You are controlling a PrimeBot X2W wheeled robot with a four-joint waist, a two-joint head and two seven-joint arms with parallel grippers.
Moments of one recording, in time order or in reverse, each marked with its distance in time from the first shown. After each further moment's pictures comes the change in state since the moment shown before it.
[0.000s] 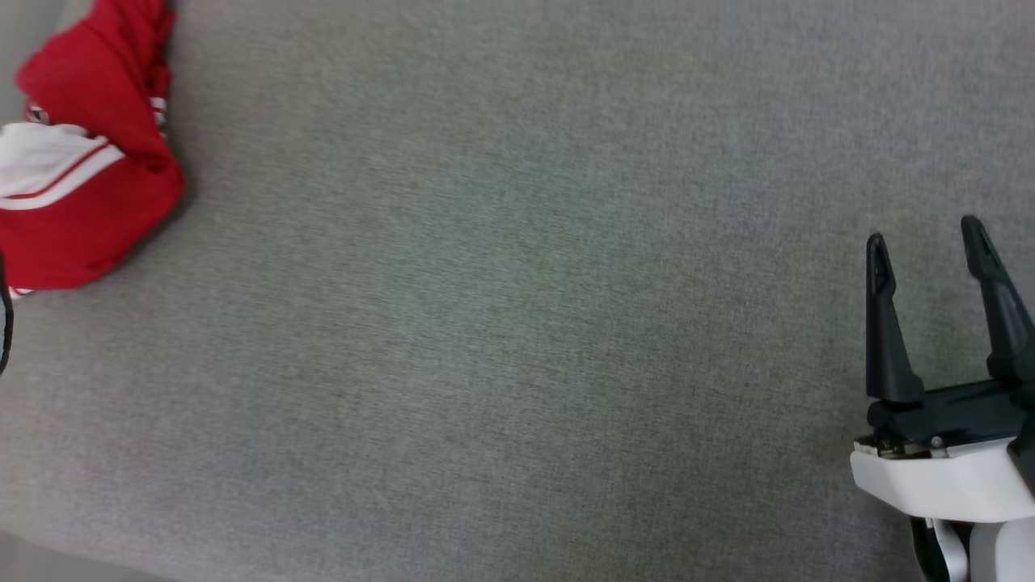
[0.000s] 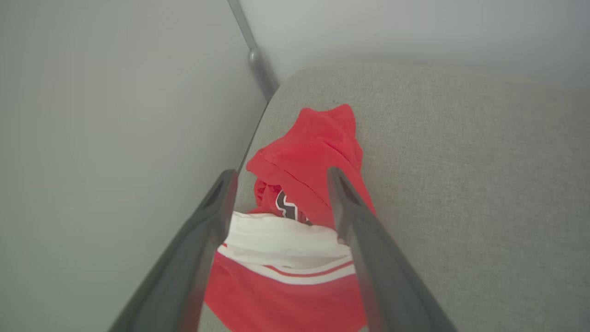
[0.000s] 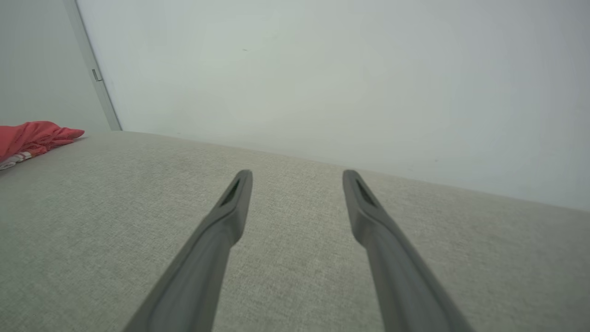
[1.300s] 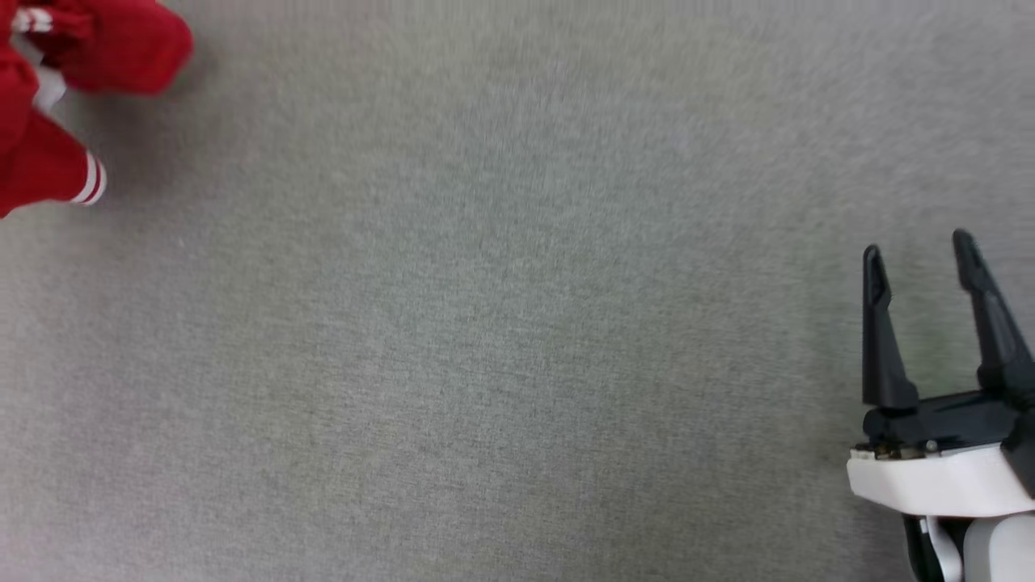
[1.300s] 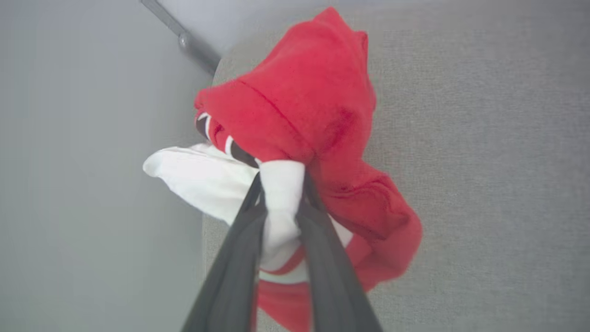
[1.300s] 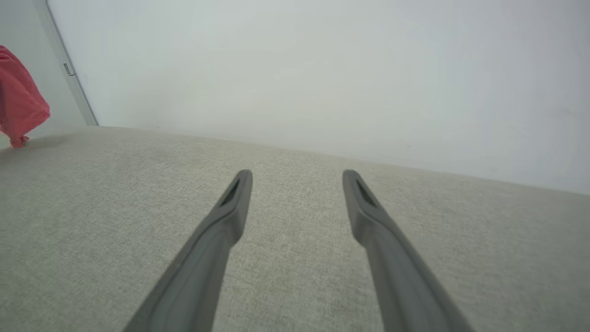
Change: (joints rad) left arm -0.065 0.292 -0.401 -0.180 -0.394 -0.001 0.269; right arm -0.007 0.000 -0.008 0.038 0.019 0.000 0.000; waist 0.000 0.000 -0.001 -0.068
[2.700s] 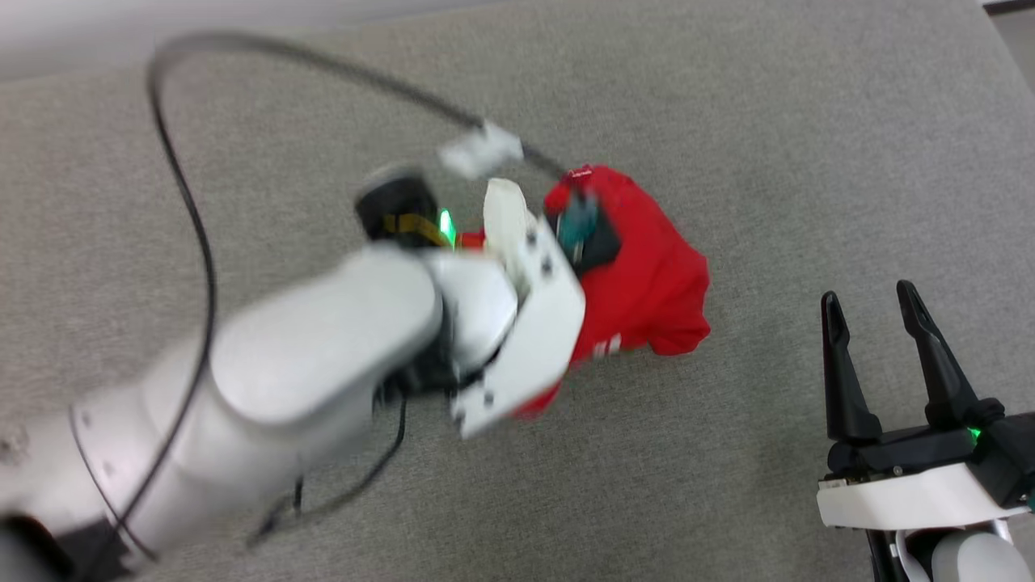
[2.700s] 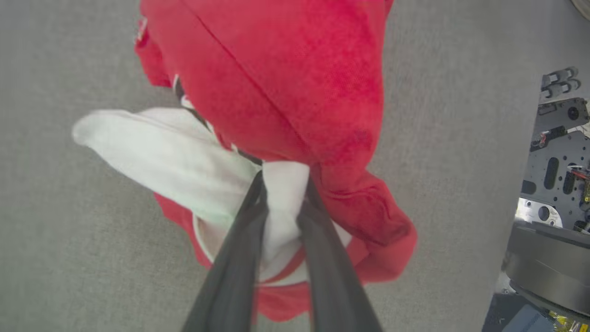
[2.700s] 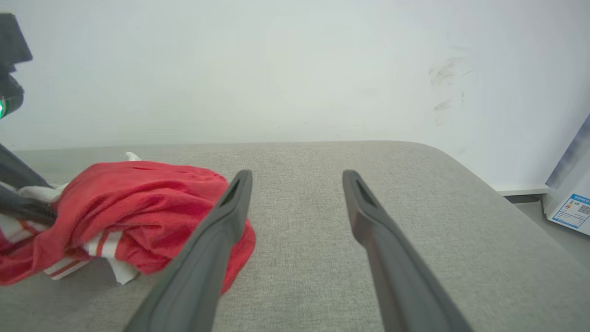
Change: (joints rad) left arm -0.199 -0.433 -0.889 -0.258 -0.074 0.000 0.021; right arm 0.047 -0.001 0.042 0.106 0.133 0.000 0.000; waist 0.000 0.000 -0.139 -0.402
